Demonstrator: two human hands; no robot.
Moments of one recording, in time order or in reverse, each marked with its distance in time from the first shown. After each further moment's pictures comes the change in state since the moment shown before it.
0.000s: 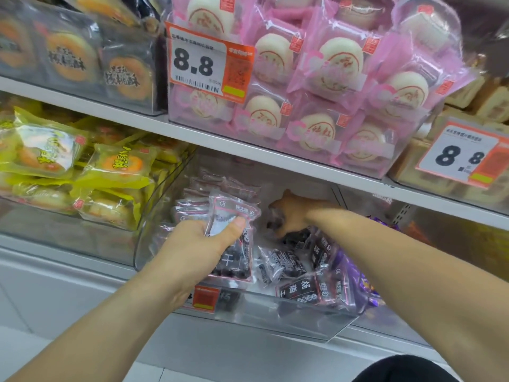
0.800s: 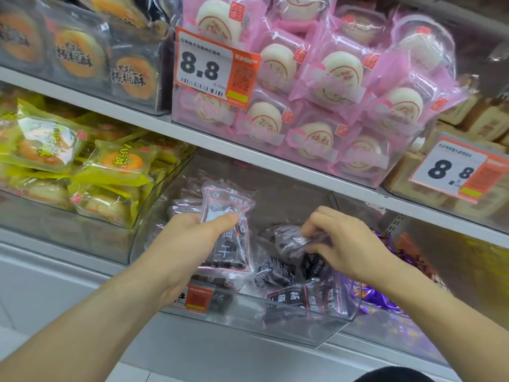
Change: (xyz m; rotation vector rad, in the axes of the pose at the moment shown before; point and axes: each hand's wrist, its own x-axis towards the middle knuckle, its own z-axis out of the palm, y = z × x) left_hand -0.007 0.020 0.000 -0.241 0.023 -0.031; right_hand -0.139 0.013 0.013 0.184 0.607 -0.226
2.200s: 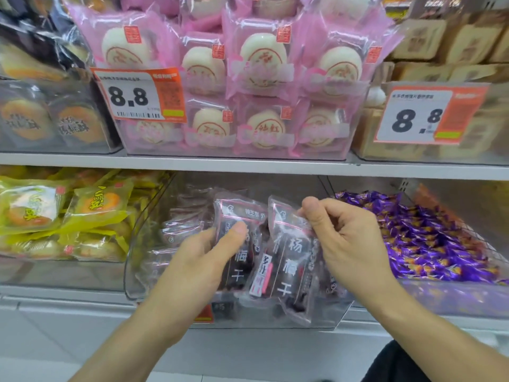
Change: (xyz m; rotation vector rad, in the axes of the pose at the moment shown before) left_hand -0.034 0.013 0.039 0.300 -0.131 0.126; right_hand -0.033 -0.065 -0.006 0.899 0.608 0.363
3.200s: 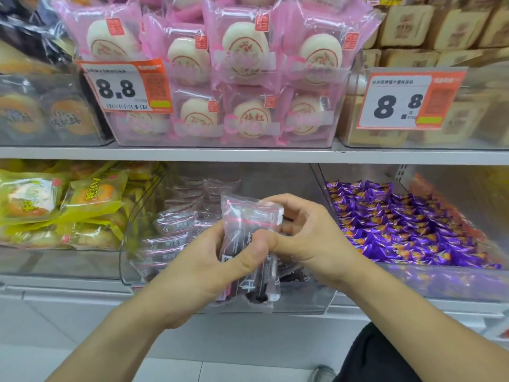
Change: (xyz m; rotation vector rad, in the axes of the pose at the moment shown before) left_hand -0.005 -0.006 0.008 0.044 -0.333 0.153; right_hand -0.005 0.011 0.007 0.451 -0.400 0.249
